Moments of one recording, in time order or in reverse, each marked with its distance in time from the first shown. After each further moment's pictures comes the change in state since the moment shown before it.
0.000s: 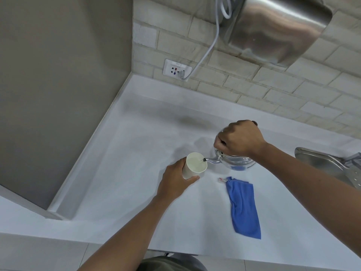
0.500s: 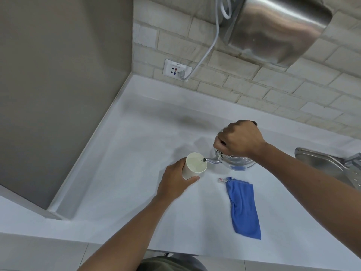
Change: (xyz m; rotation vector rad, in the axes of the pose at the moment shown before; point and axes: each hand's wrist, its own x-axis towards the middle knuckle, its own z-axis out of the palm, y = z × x) left_hand 0.000 0.001 0.000 0.001 -0.001 0.002; right_hand 0.001 -0.001 -0.004 -0.019 0.023 -0.022
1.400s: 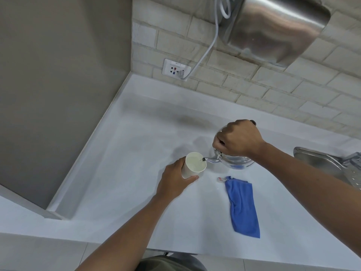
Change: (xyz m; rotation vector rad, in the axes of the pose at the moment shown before) left_hand 0.000 0.000 0.000 -0.005 -0.011 -0.018; right_hand 0.000 -0.002 0.000 -0.042 -0.026 0.011
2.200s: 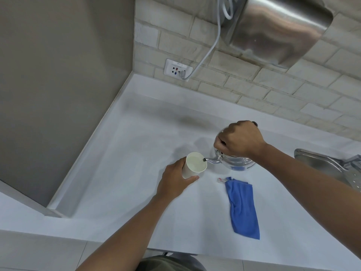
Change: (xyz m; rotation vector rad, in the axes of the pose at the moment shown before) left_hand 0.001 -0.003 0.003 0.028 0.002 0.002; right_hand 0.000 0.001 0.000 0.031 0.013 -0.003
